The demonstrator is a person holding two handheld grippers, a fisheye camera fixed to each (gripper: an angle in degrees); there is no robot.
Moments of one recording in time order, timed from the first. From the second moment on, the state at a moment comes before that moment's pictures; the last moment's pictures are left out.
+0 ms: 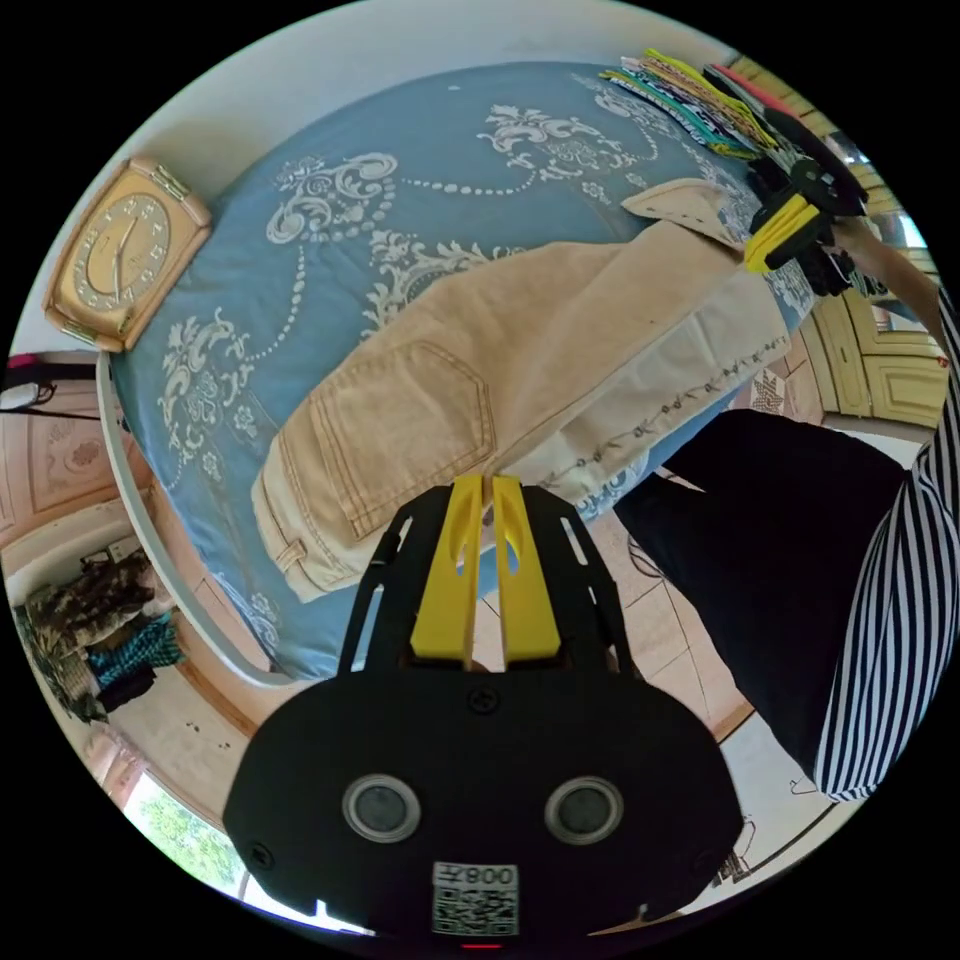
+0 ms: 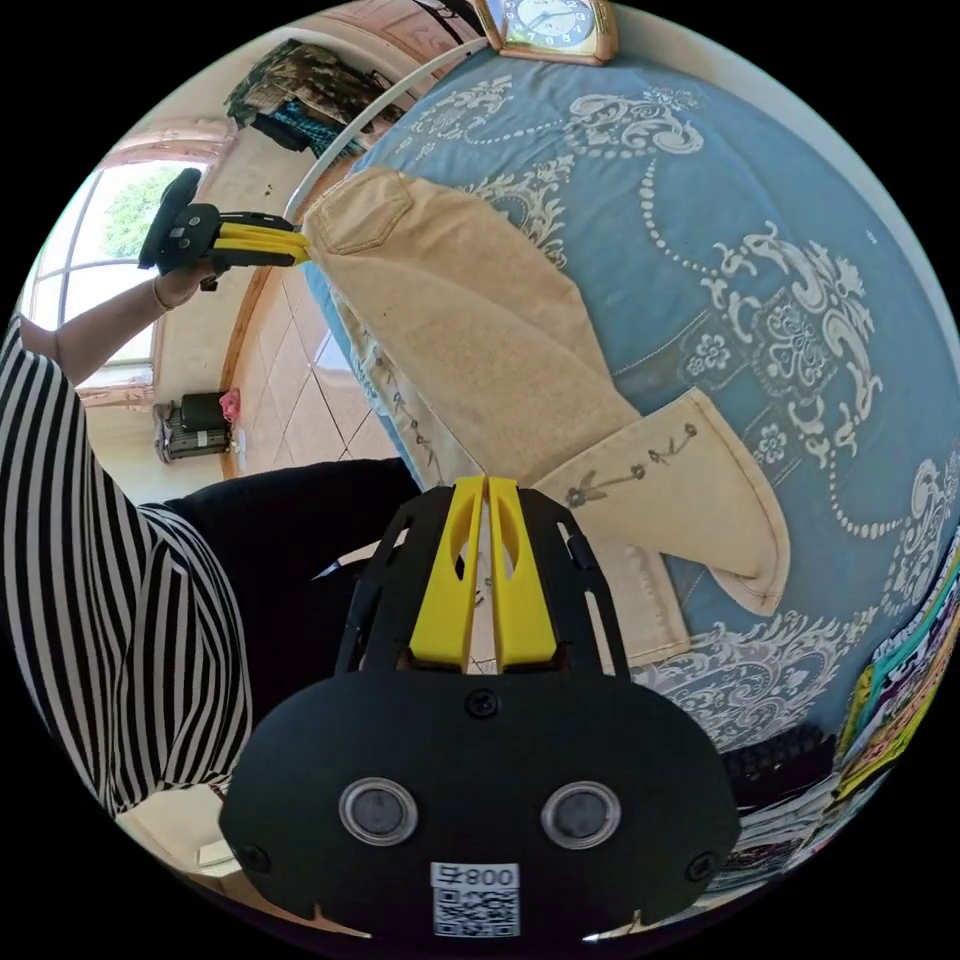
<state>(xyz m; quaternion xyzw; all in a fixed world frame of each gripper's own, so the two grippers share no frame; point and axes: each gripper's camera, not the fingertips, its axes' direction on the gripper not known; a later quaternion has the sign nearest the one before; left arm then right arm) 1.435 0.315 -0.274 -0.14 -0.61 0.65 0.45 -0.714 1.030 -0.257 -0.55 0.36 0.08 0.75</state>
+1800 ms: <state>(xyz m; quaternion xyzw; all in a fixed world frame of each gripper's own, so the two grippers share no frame) 1.318 0.376 -0.043 -0.22 -0.71 0.52 0.41 -0.656 1.365 -0.411 -0.25 0.39 0.29 0.84</state>
